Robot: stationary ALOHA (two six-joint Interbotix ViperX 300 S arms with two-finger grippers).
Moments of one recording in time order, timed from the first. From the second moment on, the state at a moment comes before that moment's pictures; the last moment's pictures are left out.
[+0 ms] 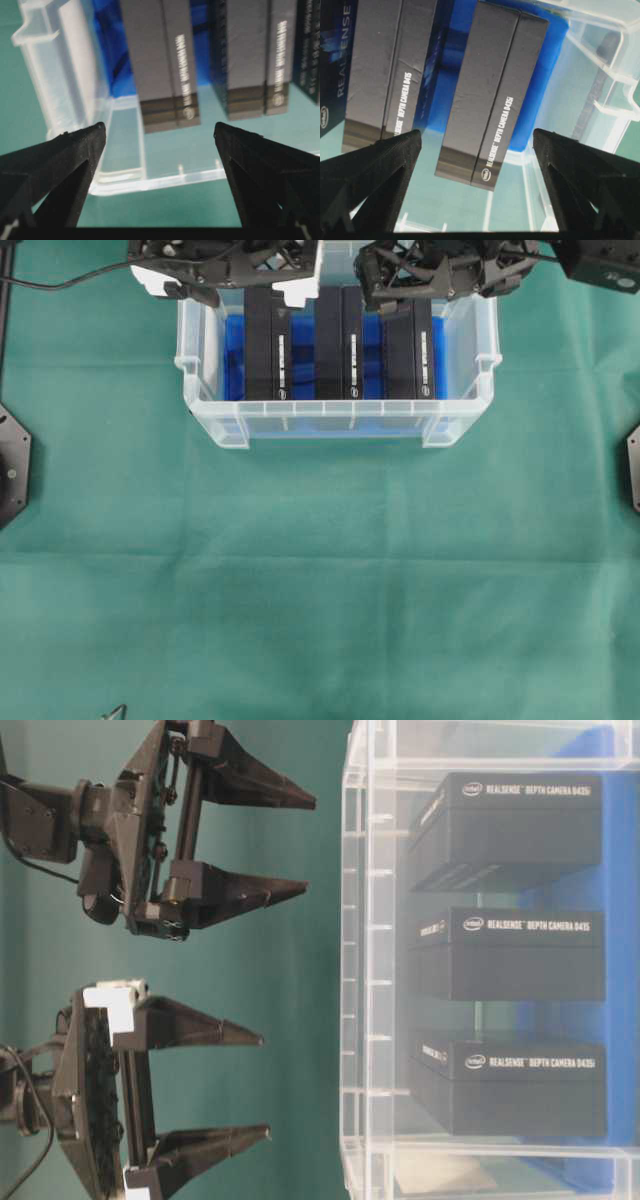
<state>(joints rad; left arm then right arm) 0.30 0.09 -0.17 0.06 1.46 -1.17 -0.32 0.02 0.02 -0.10 1.29 1.19</state>
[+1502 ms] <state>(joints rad) 0.30 0.12 -0.18 0.07 1.45 -1.16 -0.32 0.02 0.02 -0.10 1.28 1.19</state>
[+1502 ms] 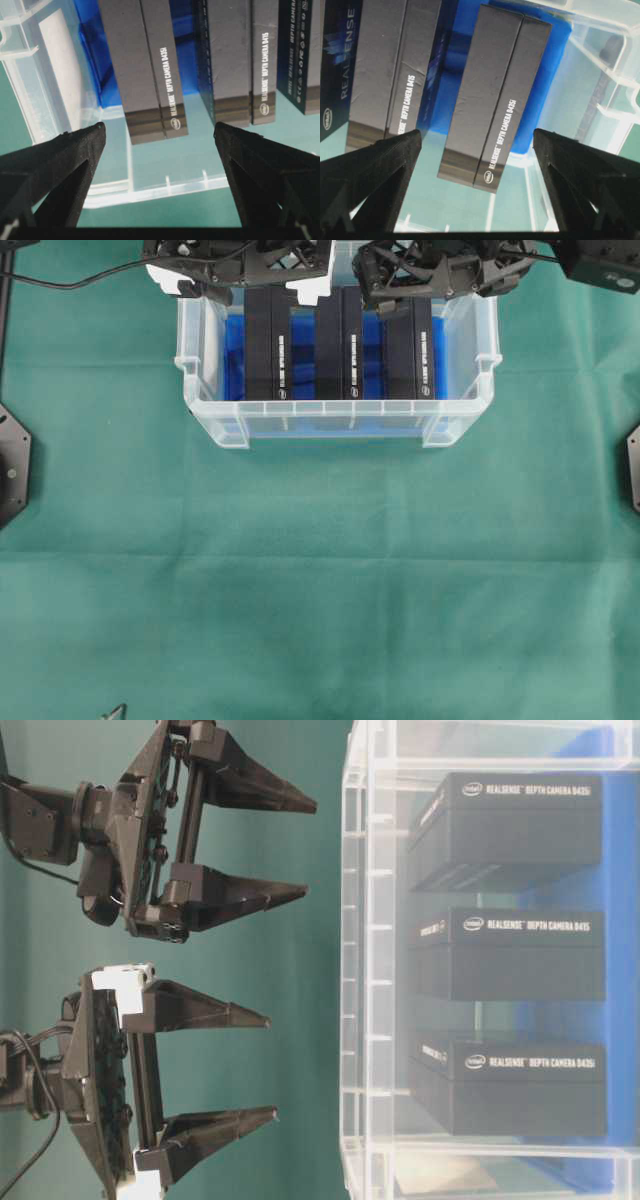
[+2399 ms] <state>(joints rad) 0.30 0.12 -0.11 0.09 1.37 -1.17 -0.32 0.05 0.02 -0.11 1.28 1.19</state>
